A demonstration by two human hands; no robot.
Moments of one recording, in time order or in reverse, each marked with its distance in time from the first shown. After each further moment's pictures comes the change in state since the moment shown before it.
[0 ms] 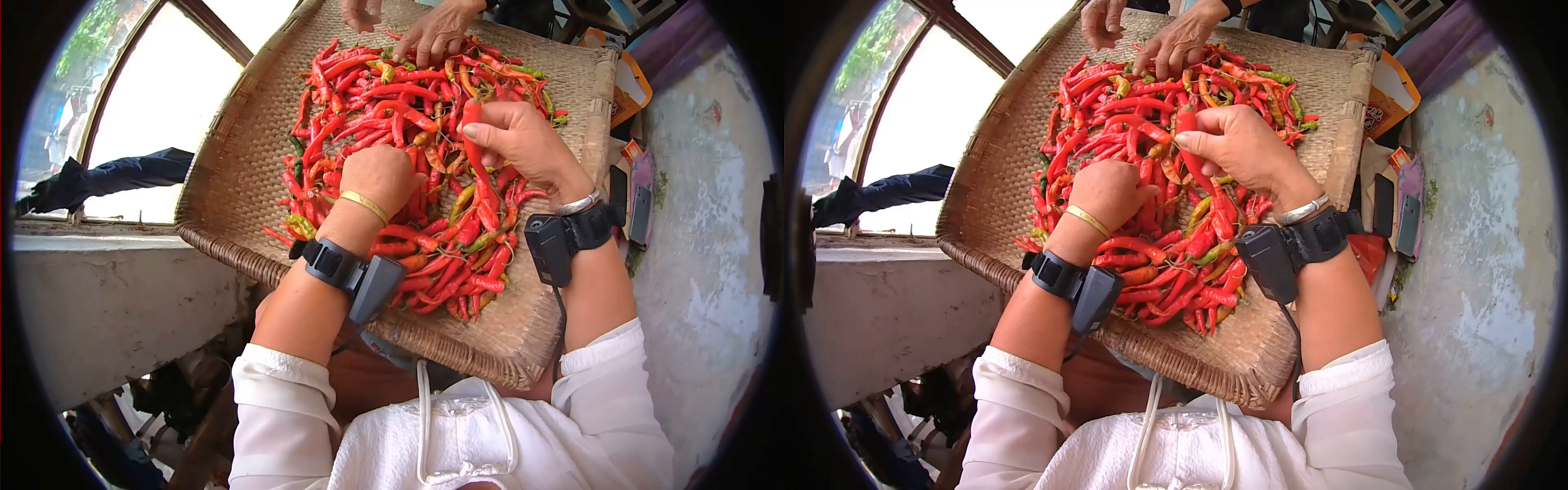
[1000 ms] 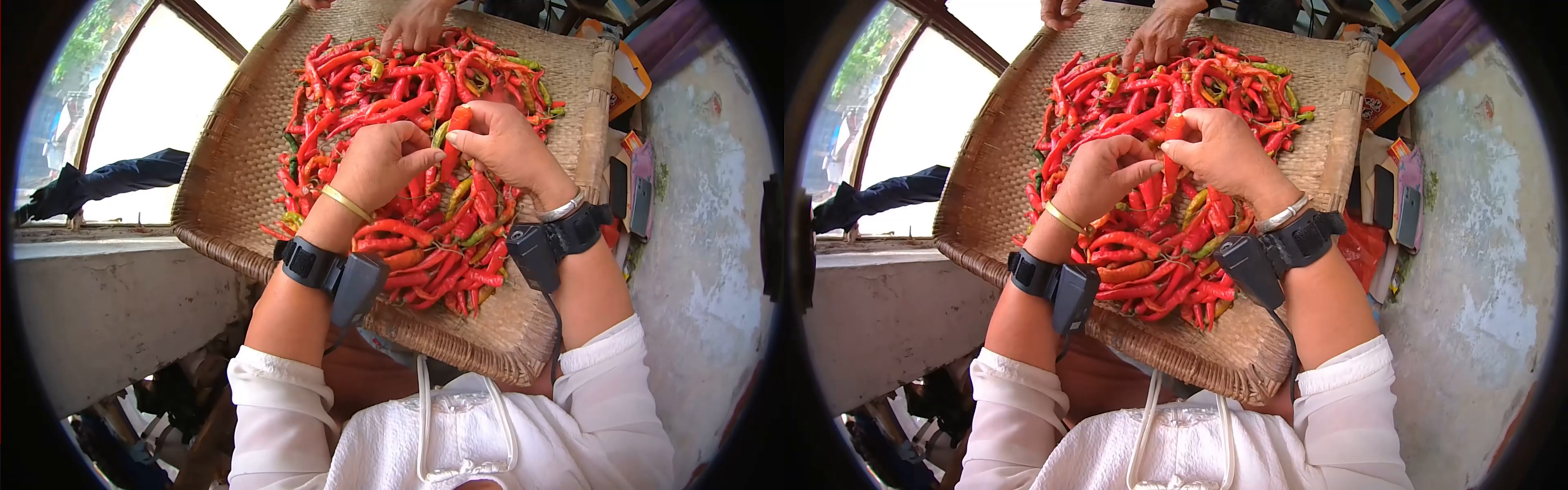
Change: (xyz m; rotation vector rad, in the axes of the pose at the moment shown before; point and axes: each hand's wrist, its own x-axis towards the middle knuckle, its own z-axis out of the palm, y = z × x) left_hand -0.005 -0.006 -0.014 -0.909 0.176 0.230; right_hand -0.002 0.008 0.017 -0.104 0.060 -0.053
